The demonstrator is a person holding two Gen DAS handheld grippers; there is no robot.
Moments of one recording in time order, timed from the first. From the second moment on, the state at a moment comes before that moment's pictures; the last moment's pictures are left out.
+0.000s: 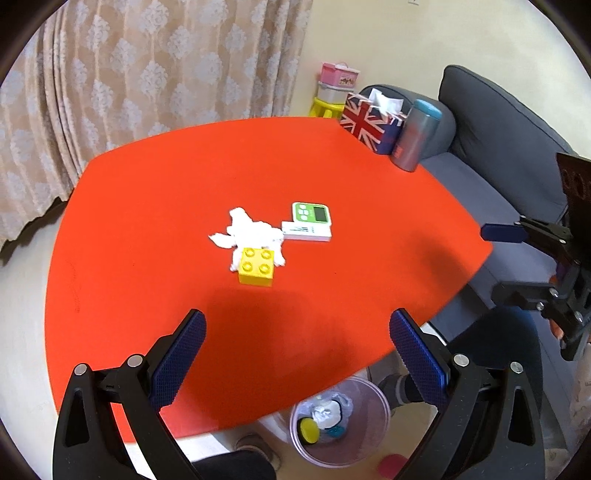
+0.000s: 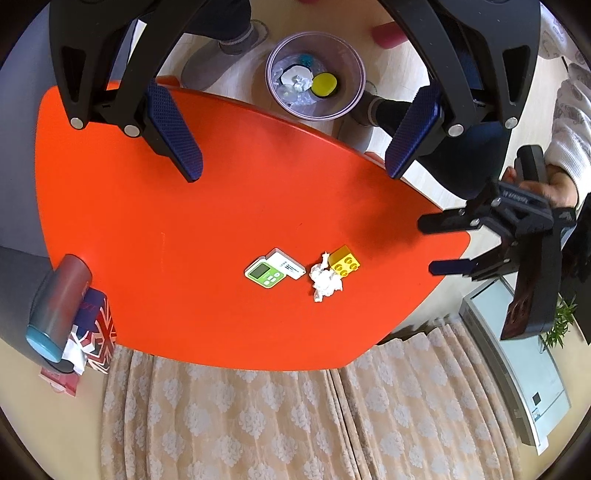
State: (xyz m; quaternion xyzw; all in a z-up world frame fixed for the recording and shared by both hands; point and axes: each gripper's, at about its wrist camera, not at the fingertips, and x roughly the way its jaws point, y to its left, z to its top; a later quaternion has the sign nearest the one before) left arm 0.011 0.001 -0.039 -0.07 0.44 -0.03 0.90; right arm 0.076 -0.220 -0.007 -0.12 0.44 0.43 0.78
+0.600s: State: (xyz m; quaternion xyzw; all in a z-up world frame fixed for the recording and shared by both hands) left arm 0.072 0.013 -0.070 -0.05 0.48 -0.04 0.87; right arm 0.095 -0.224 -0.020 -0.11 0.46 0.42 0.78
